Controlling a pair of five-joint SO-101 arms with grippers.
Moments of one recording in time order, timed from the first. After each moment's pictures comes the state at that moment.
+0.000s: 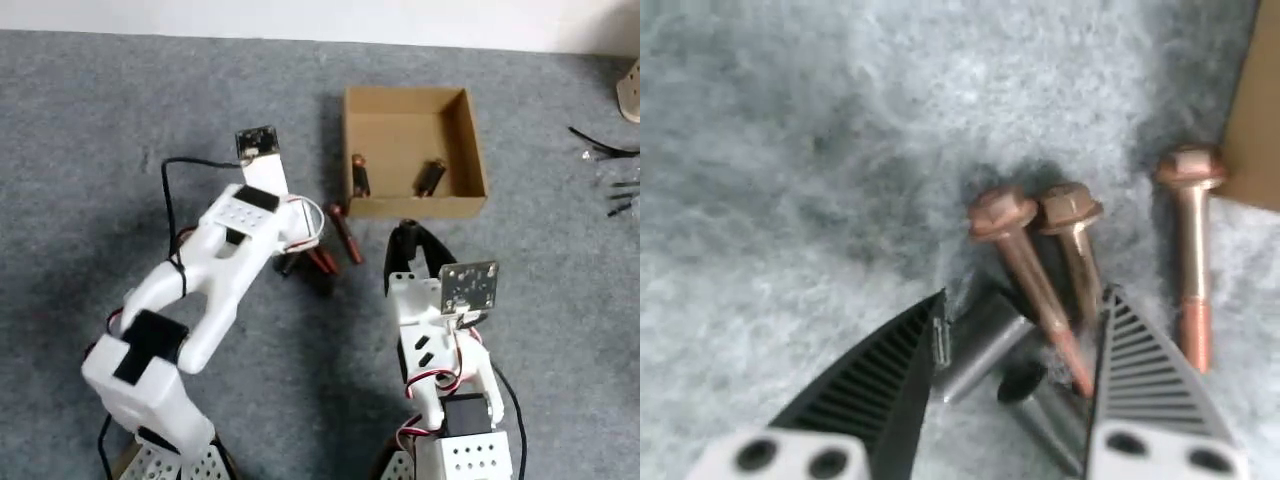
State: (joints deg) left arm 15.9 8.2 21.6 50.5 39.4; right arm -12.7 -100.8 96.0 22.2 2.6
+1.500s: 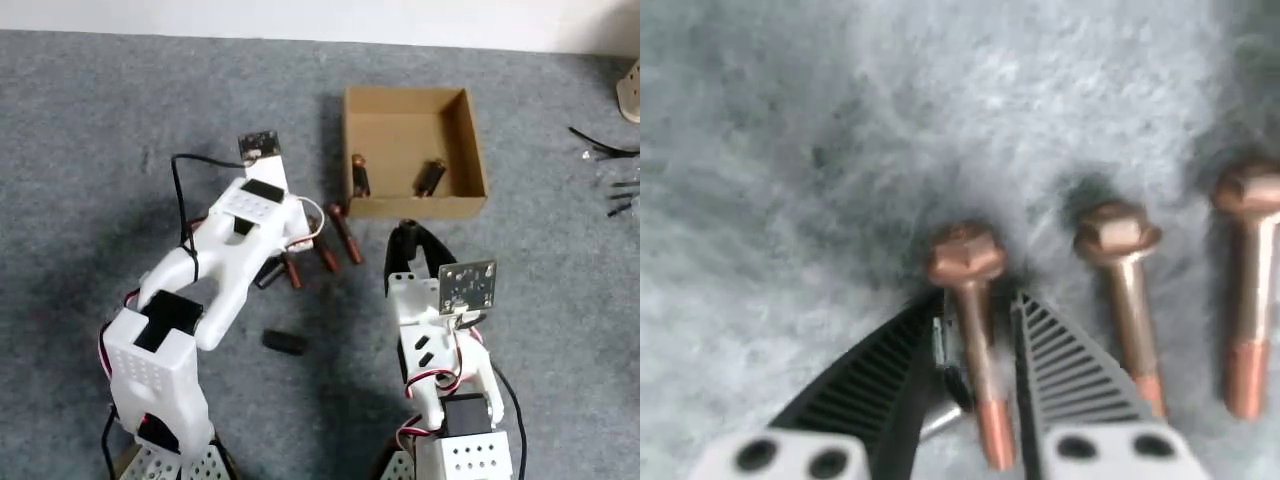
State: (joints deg) left arm 15.7 19.1 13.2 55.6 40.0; right arm -12.7 -100.8 96.0 22.2 3.1
